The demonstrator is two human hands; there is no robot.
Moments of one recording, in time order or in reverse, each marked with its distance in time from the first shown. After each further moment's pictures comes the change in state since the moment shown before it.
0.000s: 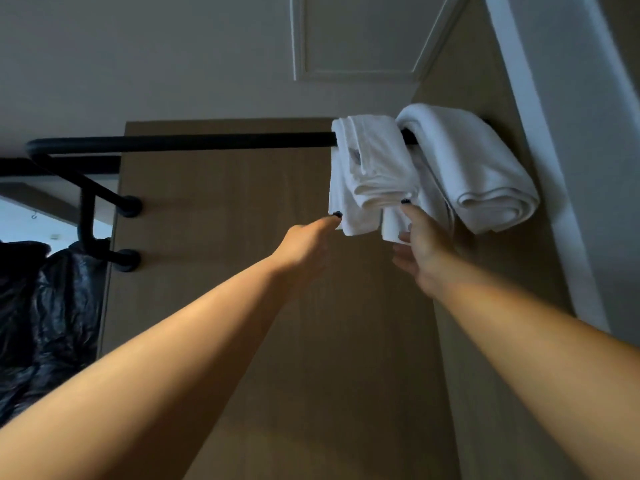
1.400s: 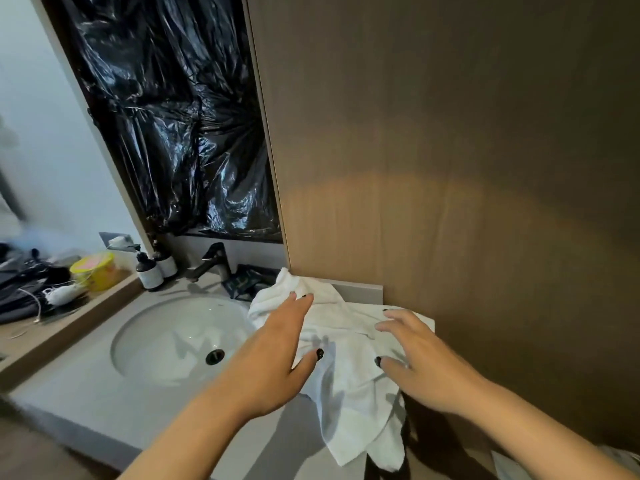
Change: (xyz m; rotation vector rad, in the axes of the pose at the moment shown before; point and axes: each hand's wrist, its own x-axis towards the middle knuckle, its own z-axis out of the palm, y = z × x) left_hand -0.286 -0.340 -0.331 1.162 -0.189 -0.402; right_hand -0.280 0.432 0.157 -0.914 -1.245 0.072
